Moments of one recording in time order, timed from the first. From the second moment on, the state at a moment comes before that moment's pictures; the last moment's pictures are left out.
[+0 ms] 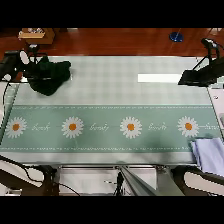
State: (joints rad) left arm 0.11 -1.78 1.57 1.64 -1.02 -1.49; right arm -0.14 -1.35 1.38 -1.40 1.31 1.45
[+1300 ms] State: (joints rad) left arm -0.51 -1.09 2.02 1.60 -1.32 -1.50; right arm -0.14 -1.11 1.38 -1.40 1.54 1.43
